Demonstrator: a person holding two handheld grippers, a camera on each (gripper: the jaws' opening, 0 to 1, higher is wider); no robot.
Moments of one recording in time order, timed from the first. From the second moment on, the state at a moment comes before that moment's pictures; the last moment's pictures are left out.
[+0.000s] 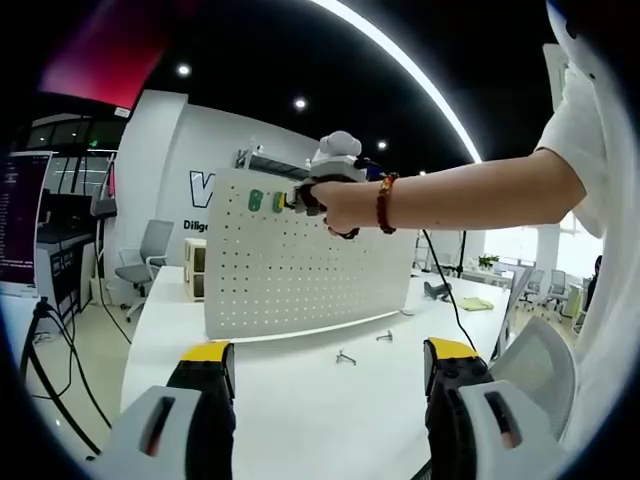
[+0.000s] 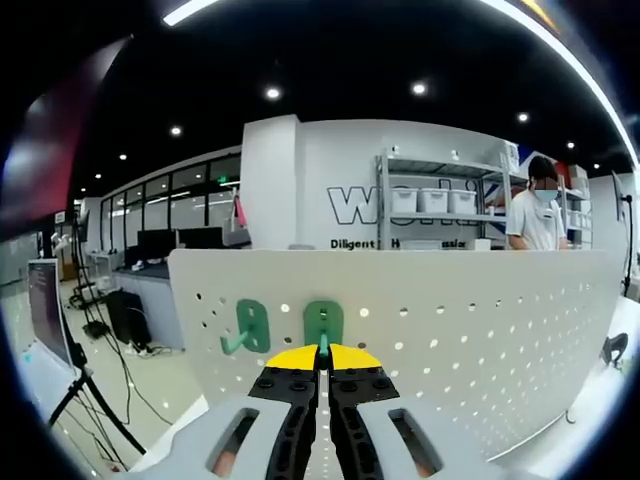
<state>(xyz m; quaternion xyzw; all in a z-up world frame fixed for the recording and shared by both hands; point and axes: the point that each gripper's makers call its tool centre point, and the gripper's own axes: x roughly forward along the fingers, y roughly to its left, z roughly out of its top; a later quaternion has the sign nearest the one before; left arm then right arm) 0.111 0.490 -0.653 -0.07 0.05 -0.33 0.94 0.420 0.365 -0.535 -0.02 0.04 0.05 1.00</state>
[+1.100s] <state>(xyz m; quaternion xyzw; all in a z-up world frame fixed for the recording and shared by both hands) 0.099 0.476 -0.646 -0.05 0.05 -0.33 0.94 0.407 0.375 -0.534 -0.03 0.06 0.13 0.99</state>
